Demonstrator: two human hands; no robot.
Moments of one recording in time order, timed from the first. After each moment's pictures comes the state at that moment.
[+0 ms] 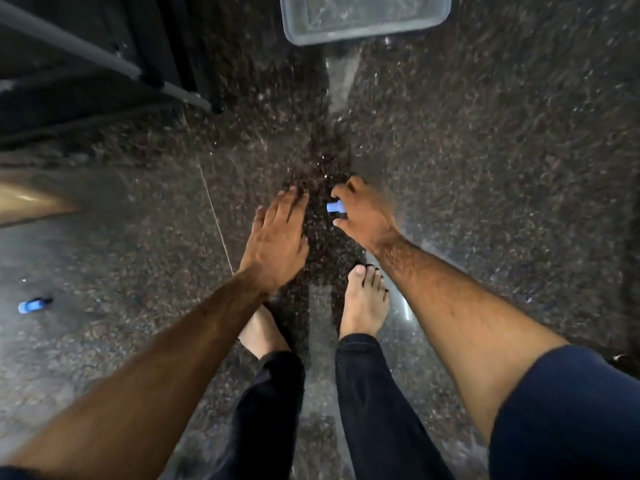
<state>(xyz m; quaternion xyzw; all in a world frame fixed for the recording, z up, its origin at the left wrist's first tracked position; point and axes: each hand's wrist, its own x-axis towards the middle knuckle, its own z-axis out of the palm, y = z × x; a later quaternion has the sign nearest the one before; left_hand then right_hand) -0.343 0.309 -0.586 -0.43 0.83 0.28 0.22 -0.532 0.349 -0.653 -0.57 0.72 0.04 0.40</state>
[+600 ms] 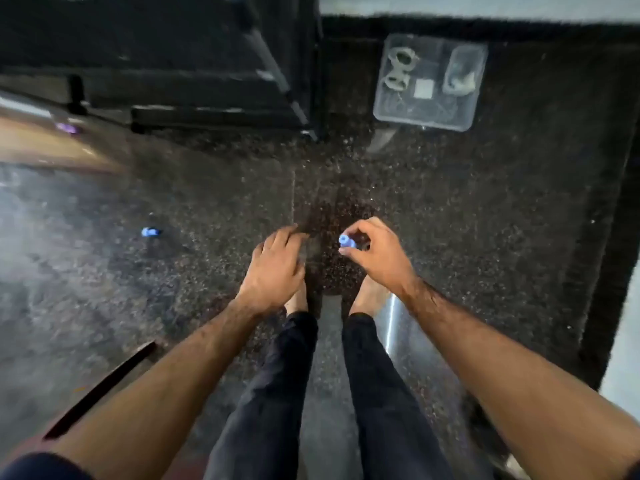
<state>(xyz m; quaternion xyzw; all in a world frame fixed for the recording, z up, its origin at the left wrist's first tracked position) -0.244 0.337 -0.335 -0.58 0.72 0.35 0.16 -0.465 0.351 -0.378 -0.50 0.66 -0.15 0.54</state>
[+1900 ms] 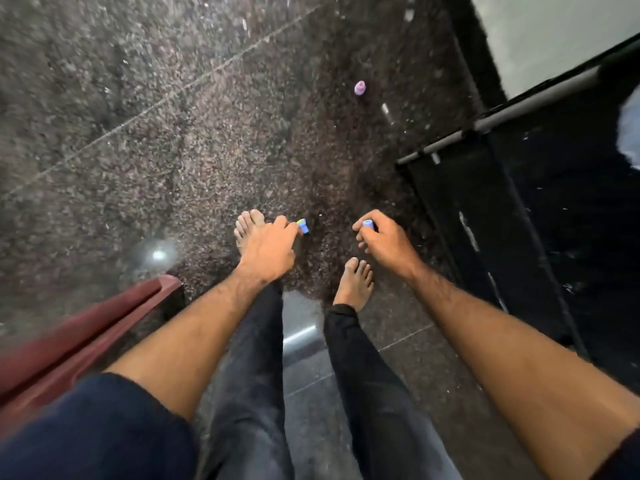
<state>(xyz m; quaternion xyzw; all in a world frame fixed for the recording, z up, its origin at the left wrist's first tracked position) 0.260 0.318 -0.480 -0.82 0.42 0.38 0.09 0.105 0.116 -0.426 -0.65 0.49 0.17 0.56</state>
